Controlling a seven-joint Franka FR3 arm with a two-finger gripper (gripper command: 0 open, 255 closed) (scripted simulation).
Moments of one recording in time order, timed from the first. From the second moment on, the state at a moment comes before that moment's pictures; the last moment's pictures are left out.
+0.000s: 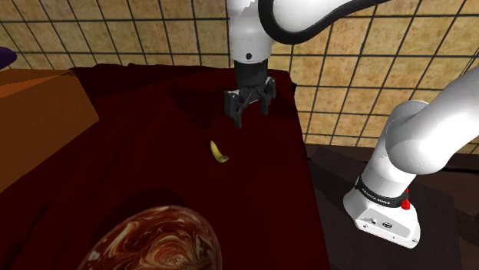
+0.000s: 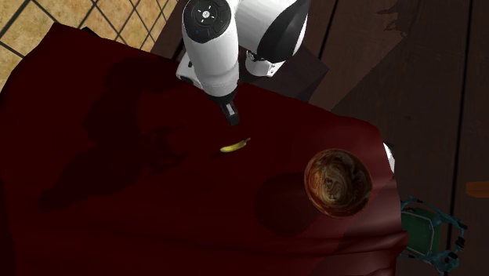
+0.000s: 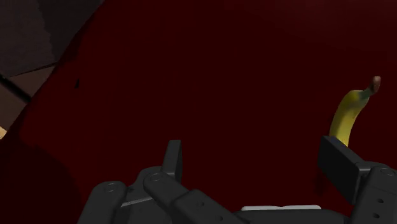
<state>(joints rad) 0.07 -0.49 0.41 -2.31 0.16 1.83 0.64</state>
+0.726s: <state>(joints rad) 0.04 -0.18 0.61 -2.16 0.05 1.99 0.96</state>
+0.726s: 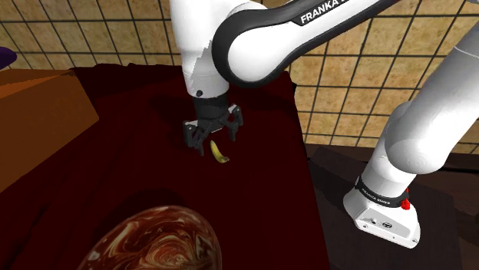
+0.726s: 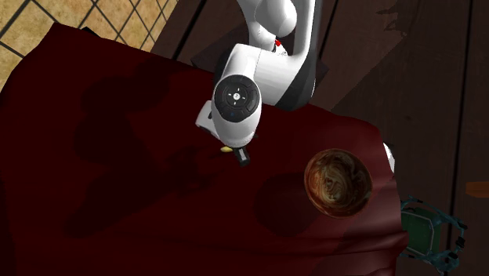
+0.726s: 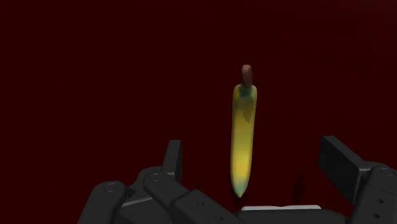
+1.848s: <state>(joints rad) 0.04 -0.14 0.62 -2.20 0.03 2.07 0.98</state>
